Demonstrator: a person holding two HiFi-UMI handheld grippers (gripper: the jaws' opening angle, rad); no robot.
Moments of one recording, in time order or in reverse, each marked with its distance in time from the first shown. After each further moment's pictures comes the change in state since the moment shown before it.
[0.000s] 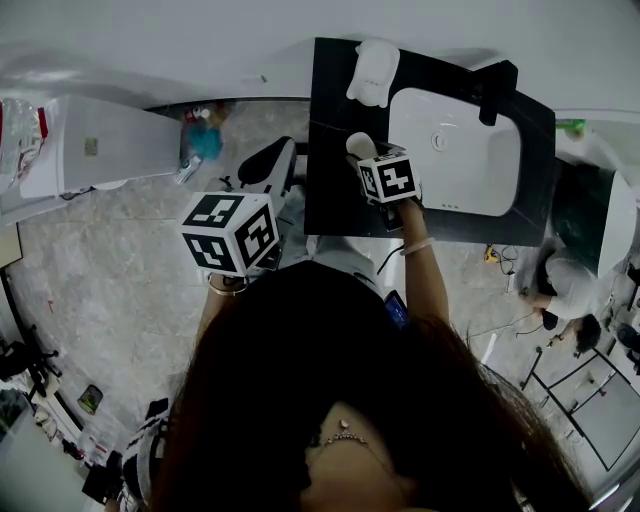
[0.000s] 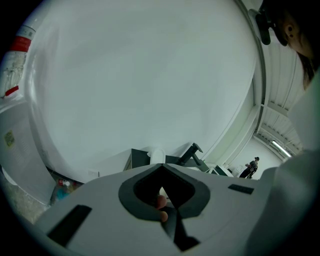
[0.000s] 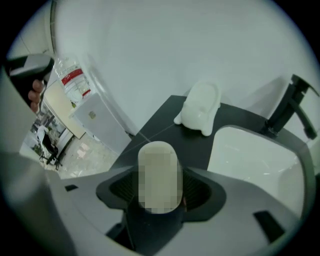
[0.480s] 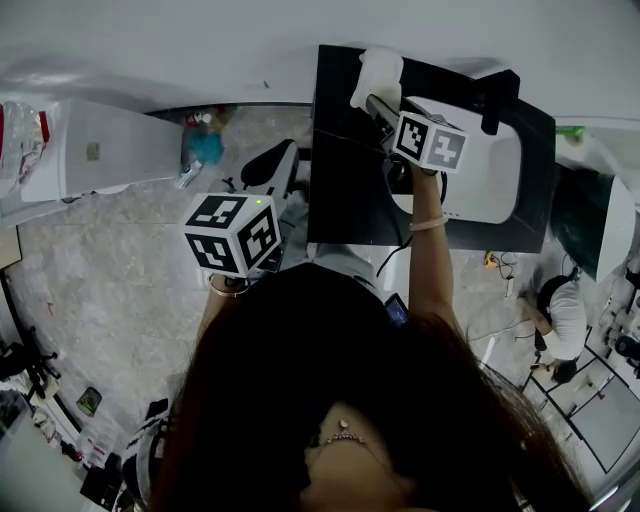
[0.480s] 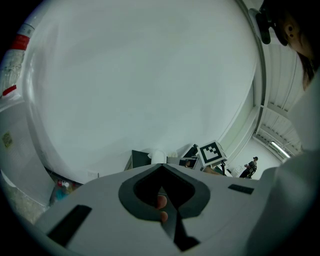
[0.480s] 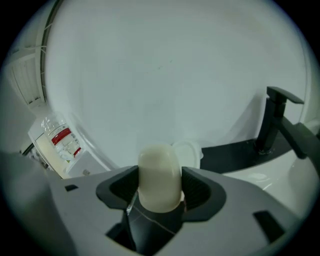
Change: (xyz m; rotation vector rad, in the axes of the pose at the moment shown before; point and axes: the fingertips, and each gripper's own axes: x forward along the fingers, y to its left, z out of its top) left arm 0.006 0.008 0.008 -0.004 0.002 -0.010; right arm -0.058 -0.057 0.134 0.304 -0.416 -0.009
